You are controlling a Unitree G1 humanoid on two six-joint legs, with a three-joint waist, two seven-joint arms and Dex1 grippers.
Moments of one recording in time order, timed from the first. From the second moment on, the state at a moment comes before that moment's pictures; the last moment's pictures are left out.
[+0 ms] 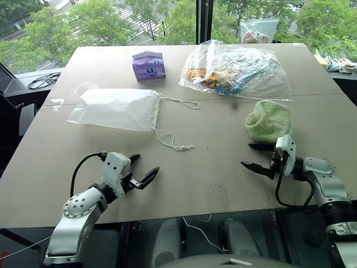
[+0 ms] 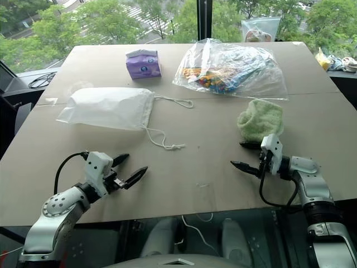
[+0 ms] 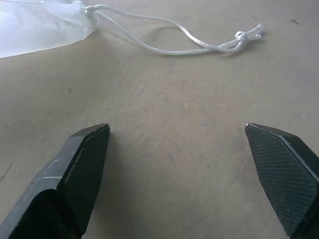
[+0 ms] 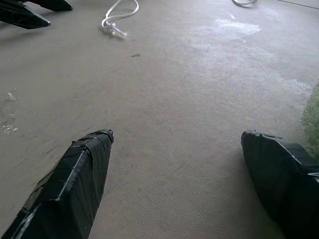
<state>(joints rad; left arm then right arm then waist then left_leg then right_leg) 0.21 0.54 0.19 -0.29 -0.34 0.29 -0.66 -0.28 -0.54 -0.01 0.37 0.34 -0.05 1.22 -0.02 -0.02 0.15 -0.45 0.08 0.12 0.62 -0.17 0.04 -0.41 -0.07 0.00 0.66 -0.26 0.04</state>
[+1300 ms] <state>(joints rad) -0.31 0.31 0.05 -0.10 -0.06 0.29 -0.19 -0.32 -0.48 -0.05 0.14 0.47 0.09 1.10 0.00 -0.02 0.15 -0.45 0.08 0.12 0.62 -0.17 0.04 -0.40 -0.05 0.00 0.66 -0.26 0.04</state>
